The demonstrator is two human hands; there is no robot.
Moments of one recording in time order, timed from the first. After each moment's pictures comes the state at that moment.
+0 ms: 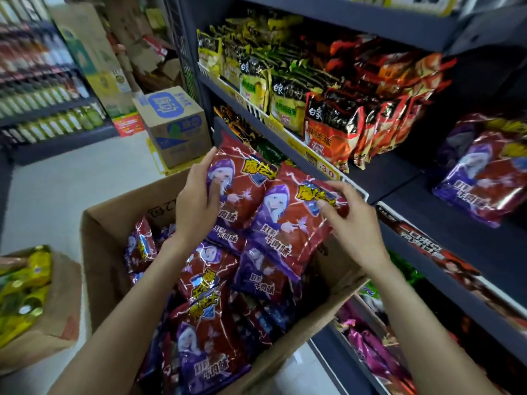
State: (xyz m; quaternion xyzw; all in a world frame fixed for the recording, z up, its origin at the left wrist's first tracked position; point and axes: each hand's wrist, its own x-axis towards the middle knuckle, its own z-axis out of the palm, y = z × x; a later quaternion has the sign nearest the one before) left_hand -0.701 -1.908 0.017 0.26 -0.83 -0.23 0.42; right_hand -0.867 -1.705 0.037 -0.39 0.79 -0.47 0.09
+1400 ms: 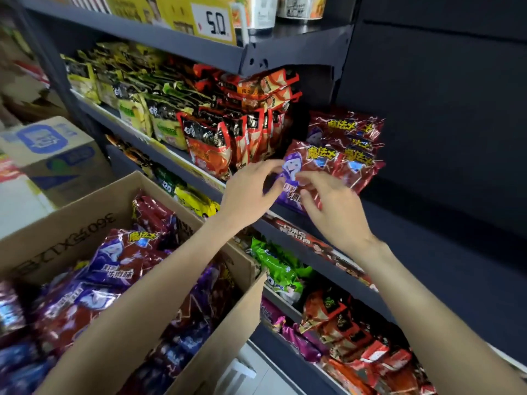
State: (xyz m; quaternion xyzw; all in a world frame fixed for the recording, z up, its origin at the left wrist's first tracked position) left_hand -0.916 -1.750 0.056 0.02 -0.92 -0.20 0.33; right_hand -0.971 -1.577 0.066 -0.43 0.84 -0.29 -0.18
